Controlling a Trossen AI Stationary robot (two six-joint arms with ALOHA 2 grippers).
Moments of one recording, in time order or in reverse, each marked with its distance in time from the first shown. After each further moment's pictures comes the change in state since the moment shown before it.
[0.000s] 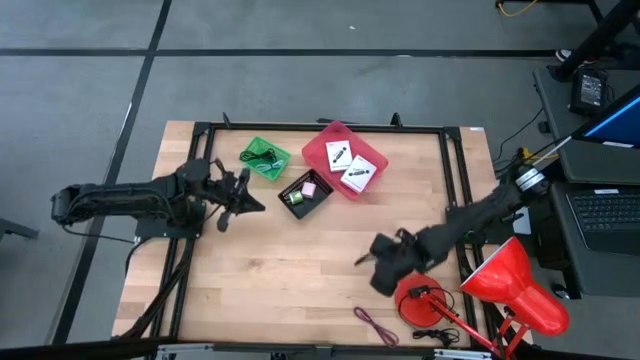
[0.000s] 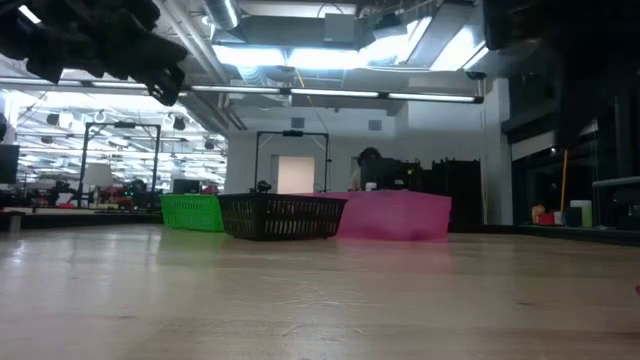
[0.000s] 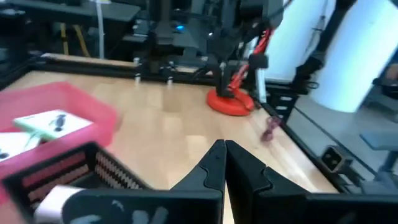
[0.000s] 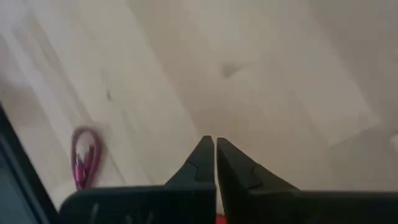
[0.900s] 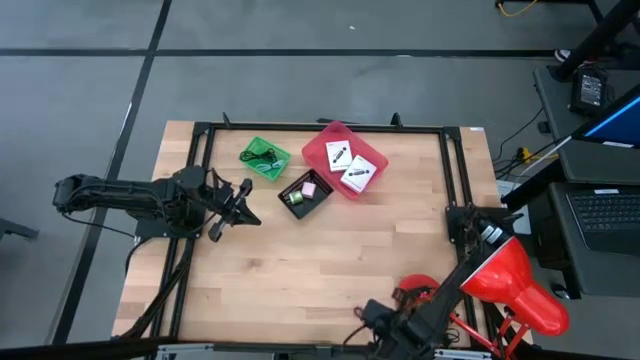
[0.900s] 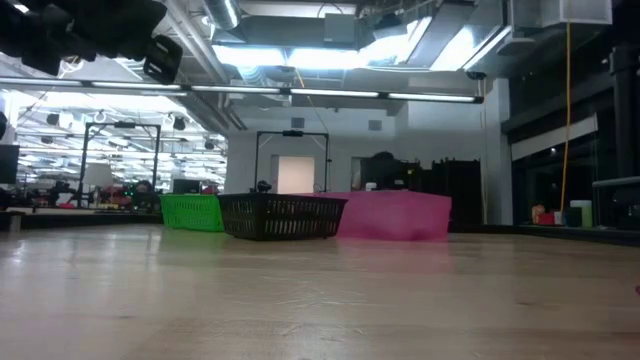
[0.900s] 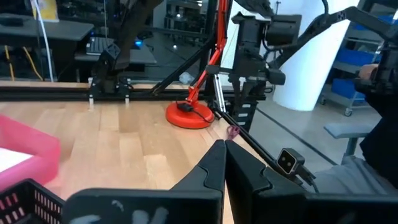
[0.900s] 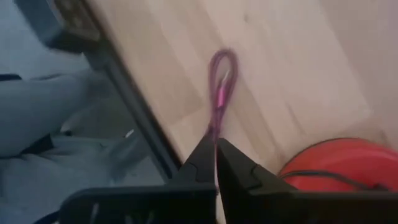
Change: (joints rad) left arm -0.164 0.004 0.000 0.094 -0.004 -0.011; right arm 0.301 0.539 0.787 -0.418 -0.010 0.289
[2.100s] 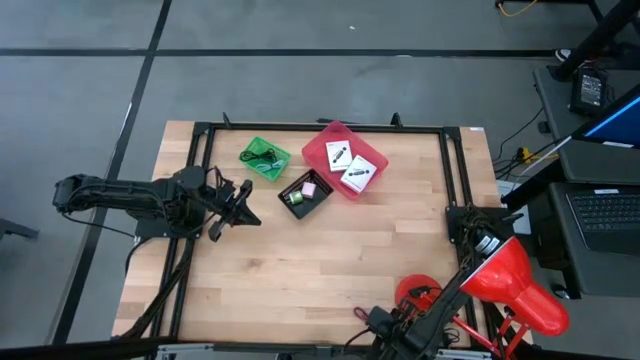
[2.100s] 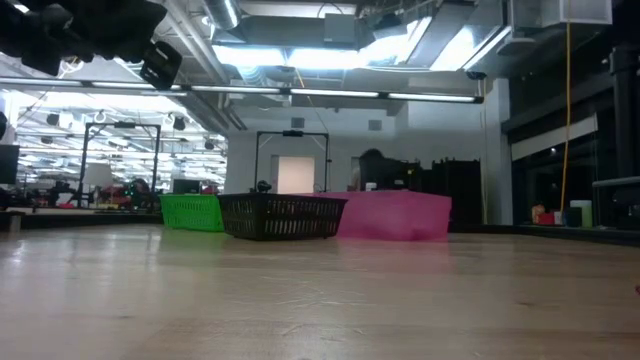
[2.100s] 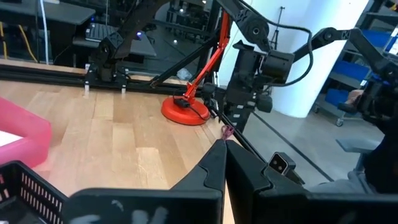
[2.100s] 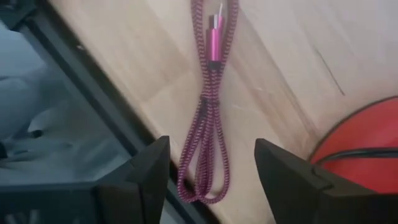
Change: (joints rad) left arm 0.000 0.001 0.000 -0.008 0.000 -0.094; right arm 0.047 0.073 -0.138 0.147 -0.053 0.156
